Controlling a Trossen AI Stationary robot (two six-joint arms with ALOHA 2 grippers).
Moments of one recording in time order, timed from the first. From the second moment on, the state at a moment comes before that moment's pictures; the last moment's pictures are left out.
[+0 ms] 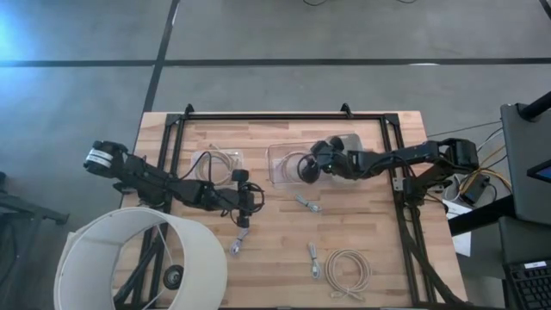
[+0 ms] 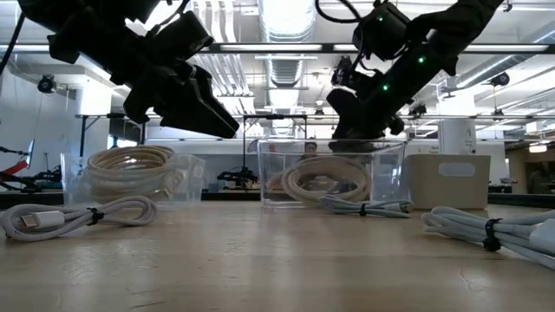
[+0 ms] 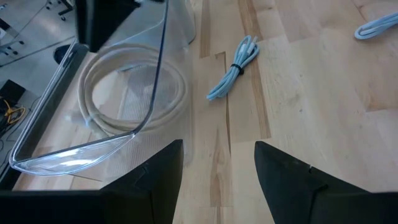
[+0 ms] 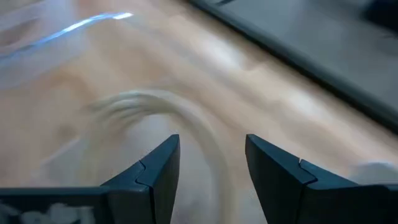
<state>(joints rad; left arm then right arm) -0.23 1.40 0.62 0.25 -0.43 0.15 -0.15 1.49 0.73 0.05 0.52 0.38</state>
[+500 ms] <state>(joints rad) -0.23 1.40 0.62 0.25 -0.43 0.15 -0.01 1.38 0.79 0.01 0.22 0.36</state>
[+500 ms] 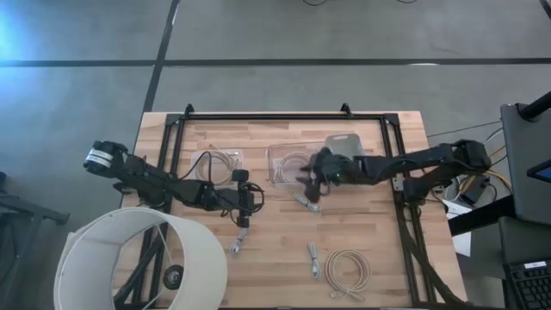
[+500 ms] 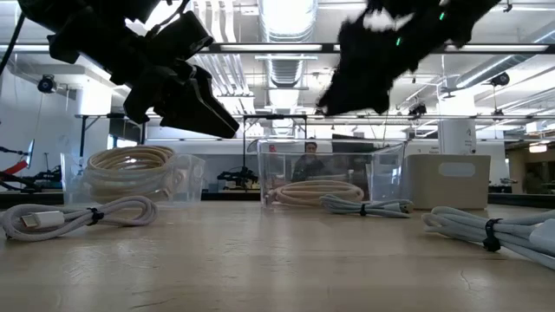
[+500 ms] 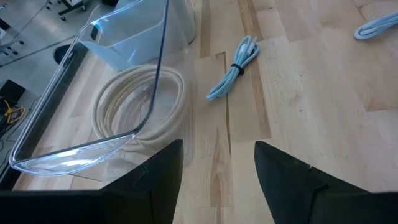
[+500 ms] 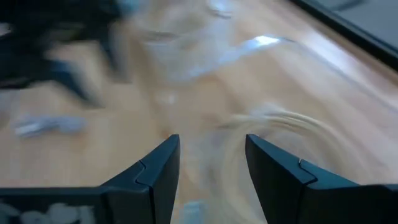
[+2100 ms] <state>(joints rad) -0.23 1.40 0.63 0.28 -0.43 0.16 0.58 1.86 1.27 -1.07 -0.08 0.84</state>
